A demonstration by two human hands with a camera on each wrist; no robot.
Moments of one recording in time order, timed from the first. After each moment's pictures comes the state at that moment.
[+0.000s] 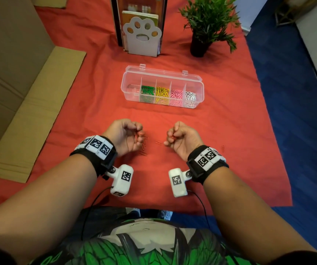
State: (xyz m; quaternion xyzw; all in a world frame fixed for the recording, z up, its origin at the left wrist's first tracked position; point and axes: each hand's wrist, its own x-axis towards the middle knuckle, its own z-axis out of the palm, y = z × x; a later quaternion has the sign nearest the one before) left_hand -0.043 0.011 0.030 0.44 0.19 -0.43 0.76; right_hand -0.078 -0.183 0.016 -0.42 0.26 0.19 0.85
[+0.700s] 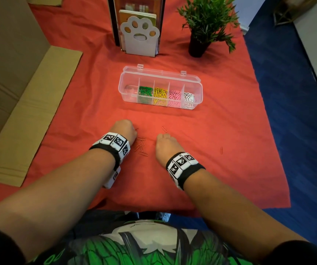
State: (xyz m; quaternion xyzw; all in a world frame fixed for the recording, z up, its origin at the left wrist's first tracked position) left_hand -0.017 -0.003 -0.014 0.97 0.00 -0.22 0.15; right_hand -0.080 -0.149 -0.015 -0.96 -0.01 0.24 0.11
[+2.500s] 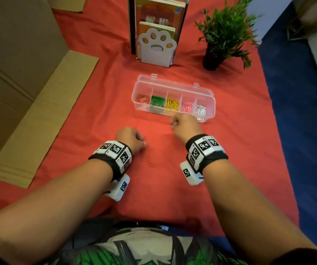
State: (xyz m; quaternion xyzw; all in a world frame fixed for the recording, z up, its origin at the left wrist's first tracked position) left_hand -0.019 0.013 0.000 0.91 0.11 -0.24 0.33; right_hand 0.002 -0.167 0.039 -0.94 0.08 0.18 0.29
